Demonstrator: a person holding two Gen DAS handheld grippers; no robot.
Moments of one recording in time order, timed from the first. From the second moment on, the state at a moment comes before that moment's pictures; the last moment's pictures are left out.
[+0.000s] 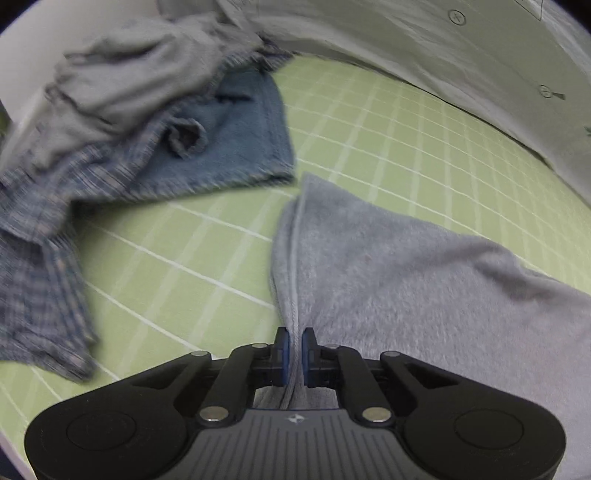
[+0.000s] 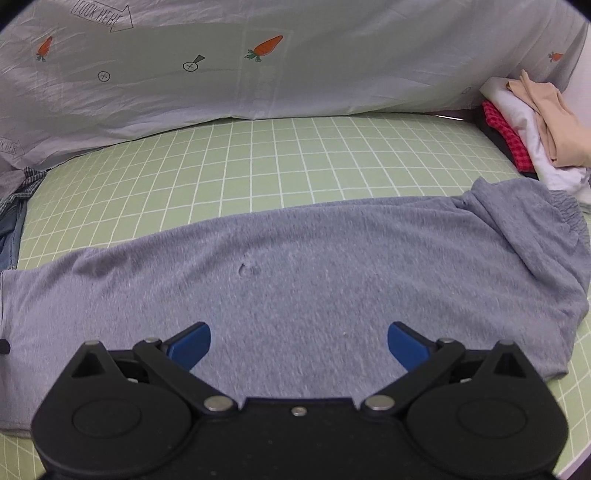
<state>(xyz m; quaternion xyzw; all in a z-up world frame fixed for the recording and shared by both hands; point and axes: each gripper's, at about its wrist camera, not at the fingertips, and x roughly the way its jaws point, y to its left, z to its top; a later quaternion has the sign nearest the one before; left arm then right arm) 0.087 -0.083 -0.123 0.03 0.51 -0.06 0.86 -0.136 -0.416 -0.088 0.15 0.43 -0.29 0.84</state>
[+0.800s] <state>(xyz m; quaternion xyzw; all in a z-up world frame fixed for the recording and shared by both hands) 0.089 -0.033 -0.079 -0.05 0.48 0.02 0.87 -0.164 -0.471 -0.093 0.21 0.41 -0.31 0.83</state>
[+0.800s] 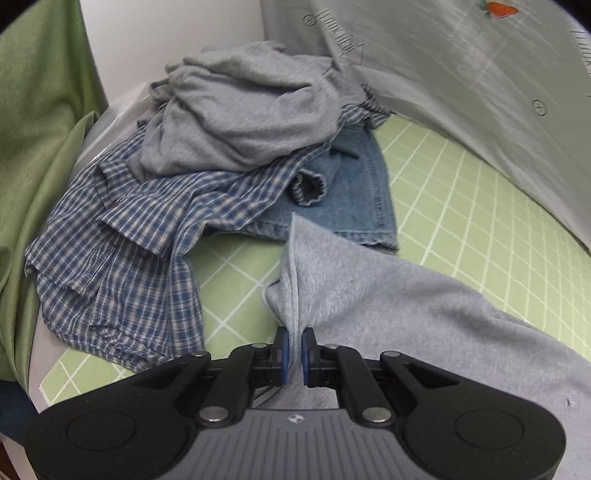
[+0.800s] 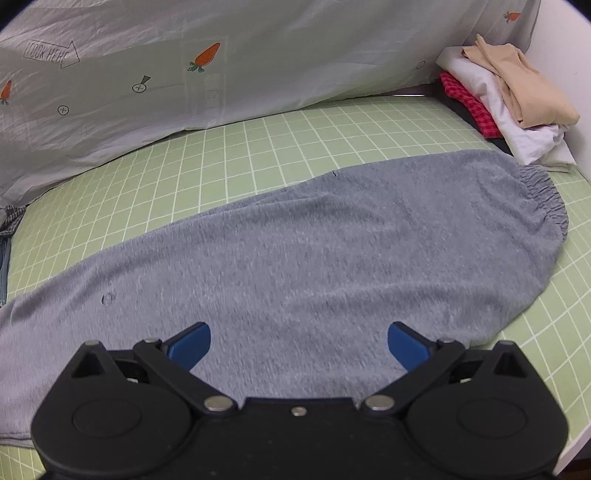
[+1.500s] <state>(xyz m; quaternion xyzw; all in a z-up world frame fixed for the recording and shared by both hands) 0.007 -0.248 -0.054 0.03 0.45 -0.27 0.85 -0.195 -0.504 -0.097 0.25 0.38 -0.32 0.83</state>
